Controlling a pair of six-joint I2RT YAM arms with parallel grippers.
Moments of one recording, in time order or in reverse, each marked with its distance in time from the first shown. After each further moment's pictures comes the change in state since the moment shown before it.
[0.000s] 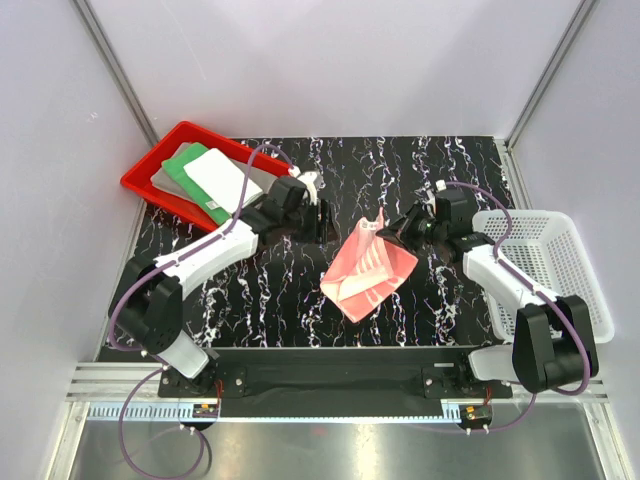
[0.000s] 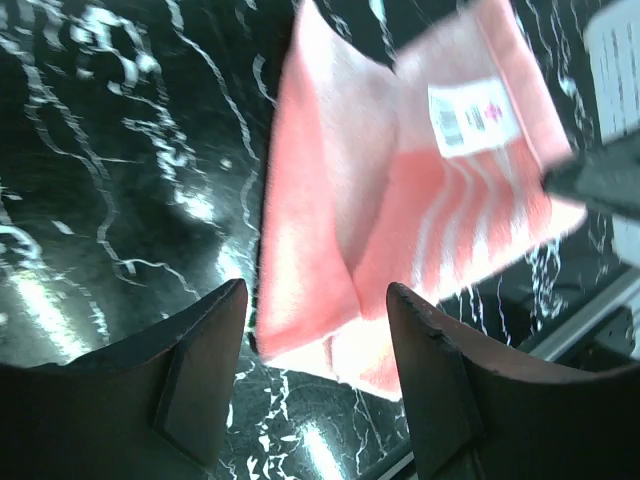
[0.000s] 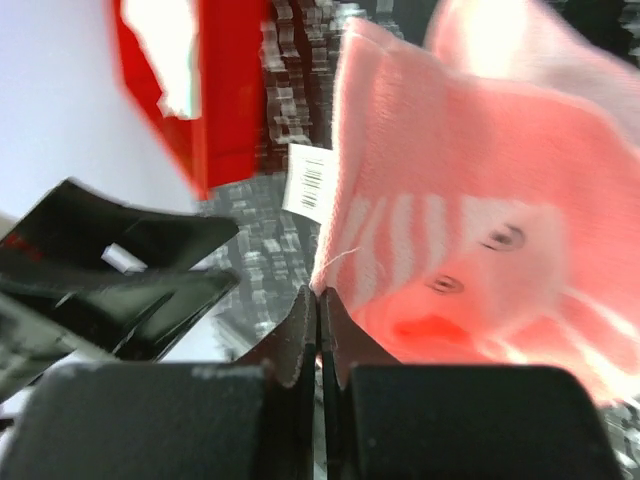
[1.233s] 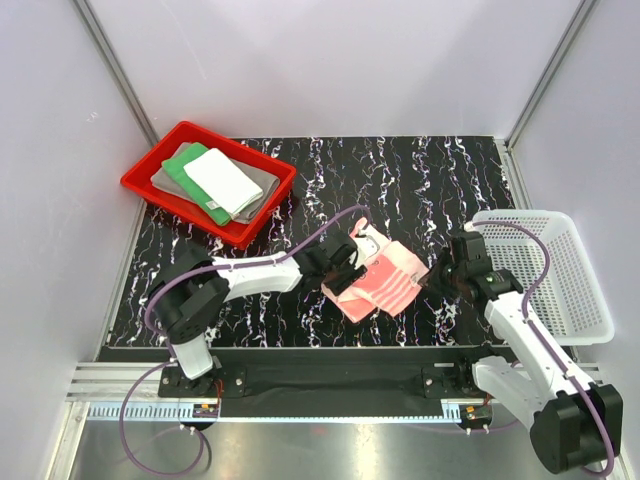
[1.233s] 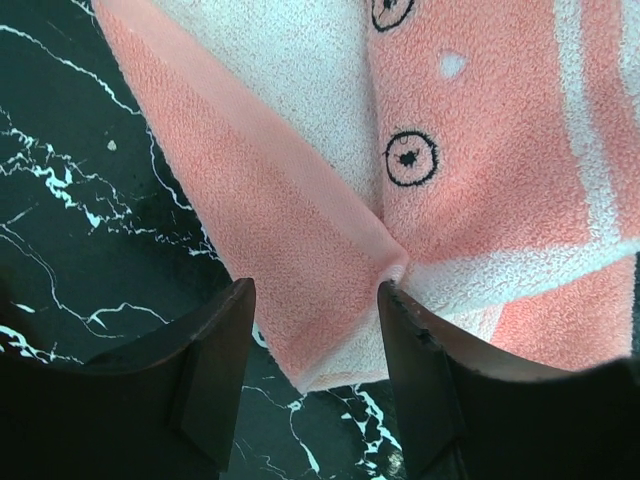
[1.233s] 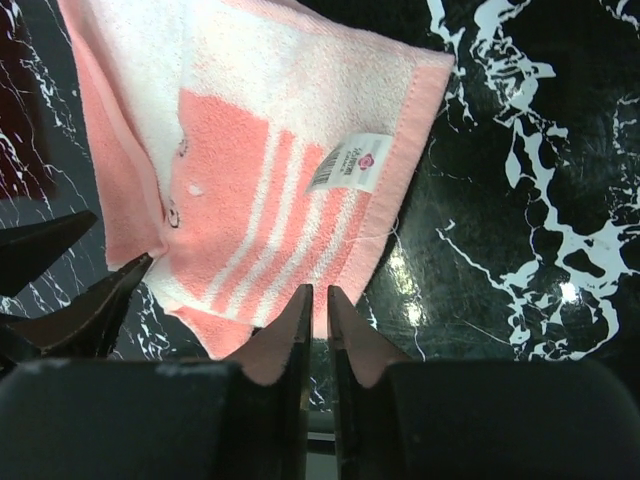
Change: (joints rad) left arm -0.330 0.167 -0.133 0.136 -0.295 0.565; right arm -0.001 -0.424 -0.160 -0.588 0.444 -0.207
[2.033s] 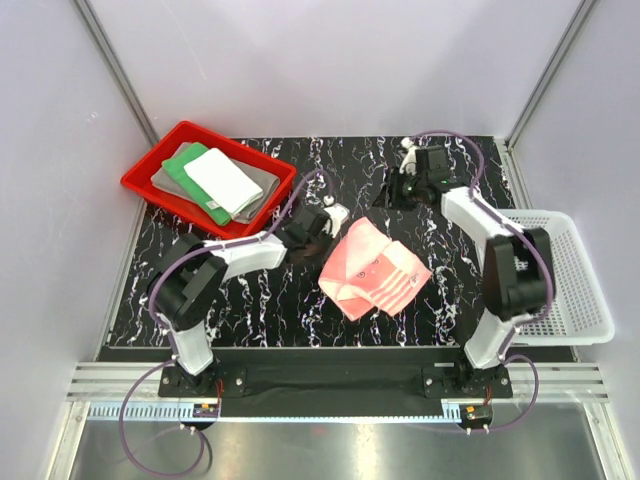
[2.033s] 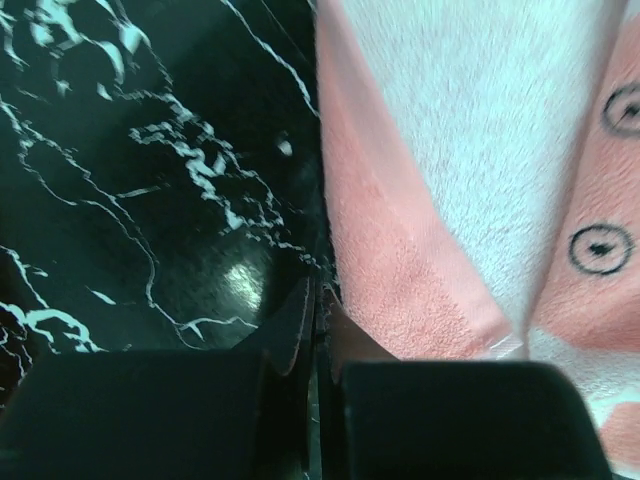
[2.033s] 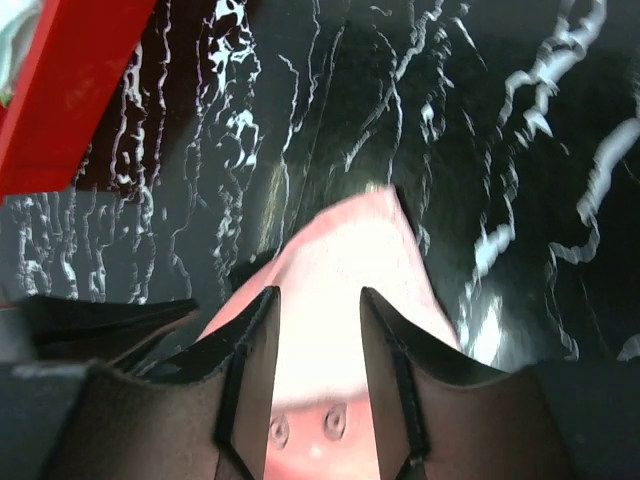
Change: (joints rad) left arm 0.212 0.045 0.016 0.058 0.101 -0.125; right arm -0.001 0.829 0.666 0.314 -0.318 -0.433
